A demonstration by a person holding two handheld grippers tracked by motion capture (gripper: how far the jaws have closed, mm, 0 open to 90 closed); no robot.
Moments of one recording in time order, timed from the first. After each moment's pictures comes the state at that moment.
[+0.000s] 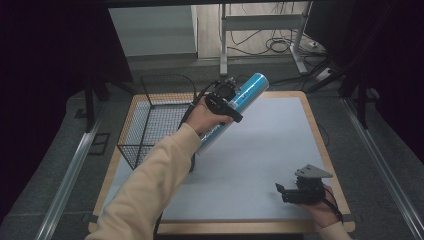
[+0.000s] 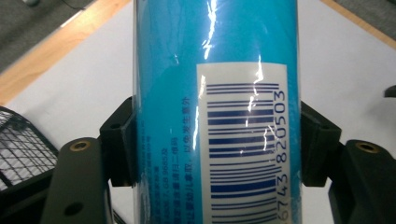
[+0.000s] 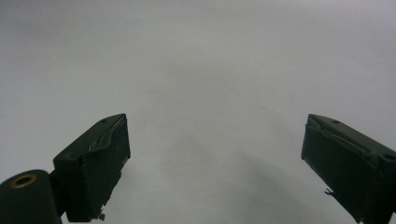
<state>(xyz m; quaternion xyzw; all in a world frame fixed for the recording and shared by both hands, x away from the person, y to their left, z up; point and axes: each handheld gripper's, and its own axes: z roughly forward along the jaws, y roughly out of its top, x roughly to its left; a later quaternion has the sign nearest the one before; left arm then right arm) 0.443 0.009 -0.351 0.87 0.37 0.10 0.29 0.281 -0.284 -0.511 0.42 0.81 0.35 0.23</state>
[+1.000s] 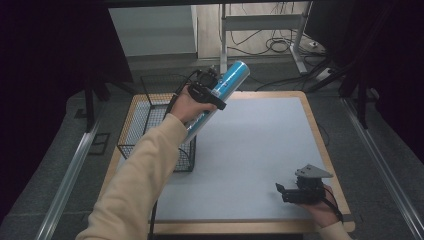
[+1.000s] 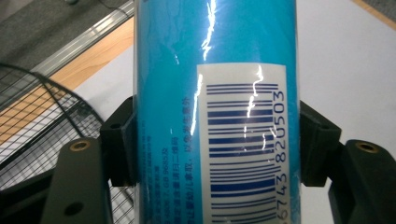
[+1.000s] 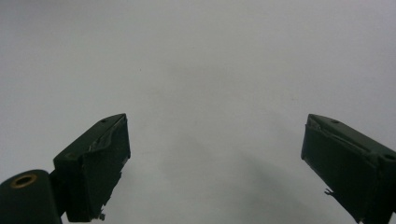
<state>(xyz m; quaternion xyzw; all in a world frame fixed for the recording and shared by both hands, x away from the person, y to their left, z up) 0.464 0.059 -0.339 0.86 0.41 0.13 0.28 0.282 -0.284 -0.512 0.42 0.81 0.35 0.23</state>
